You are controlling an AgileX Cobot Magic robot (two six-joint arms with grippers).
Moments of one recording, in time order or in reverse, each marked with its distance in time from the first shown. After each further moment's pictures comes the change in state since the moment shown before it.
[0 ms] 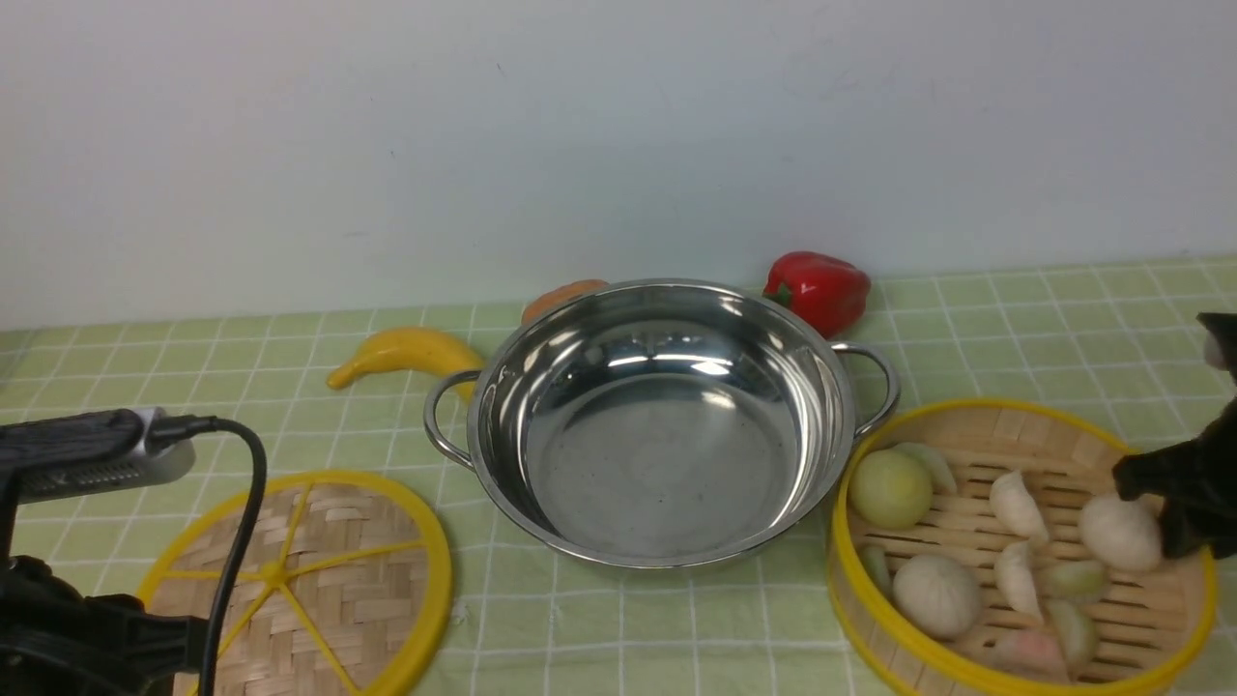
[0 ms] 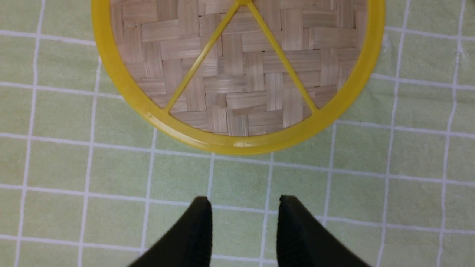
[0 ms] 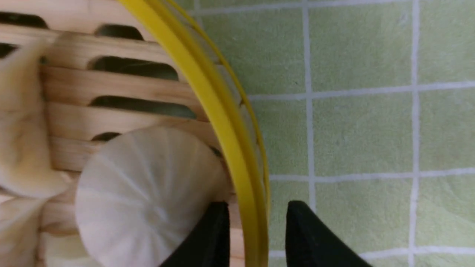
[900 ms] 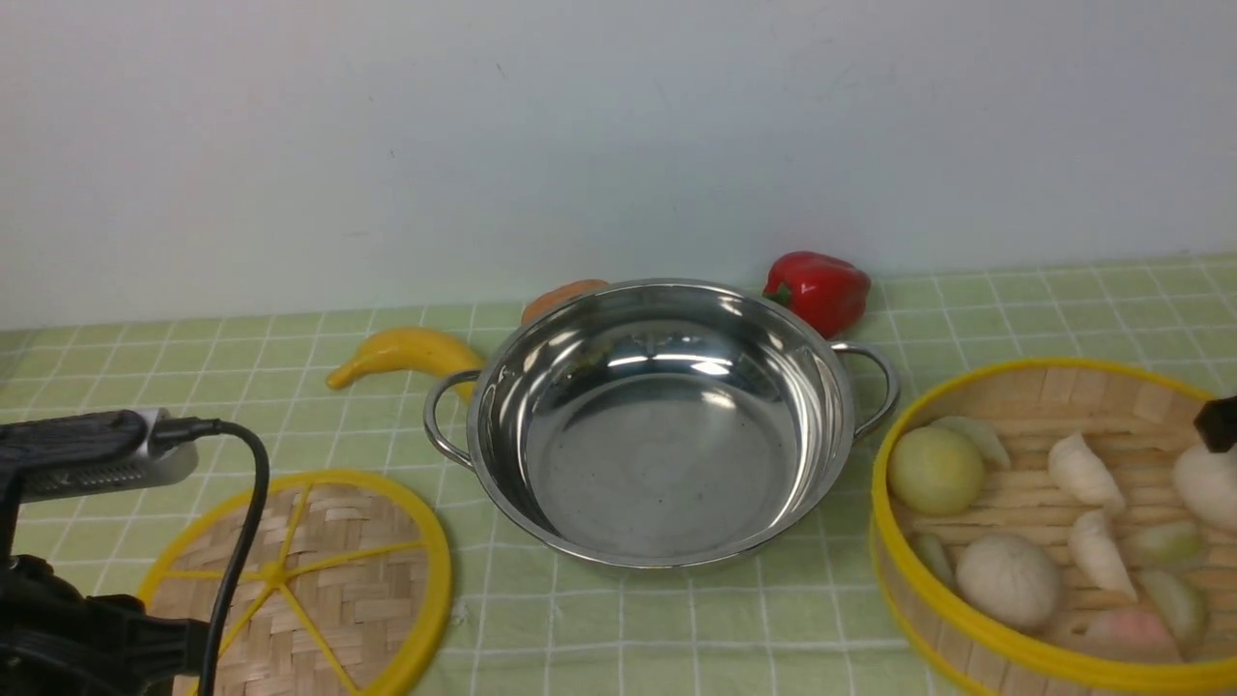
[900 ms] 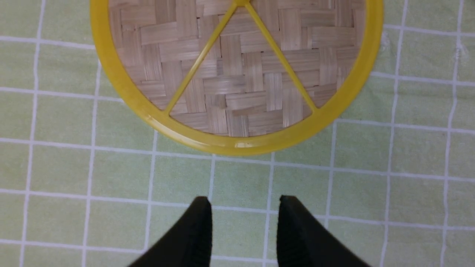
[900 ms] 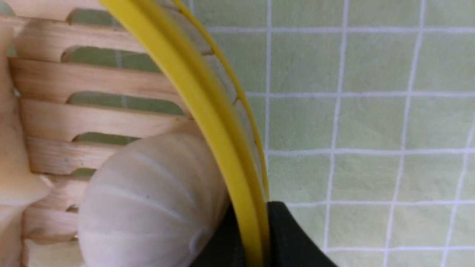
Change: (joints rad) right arm 0.000 -0.168 -0.200 -0.063 0.396 -0.027; left arm 0.000 0.000 -0.001 0.000 0.000 0.026
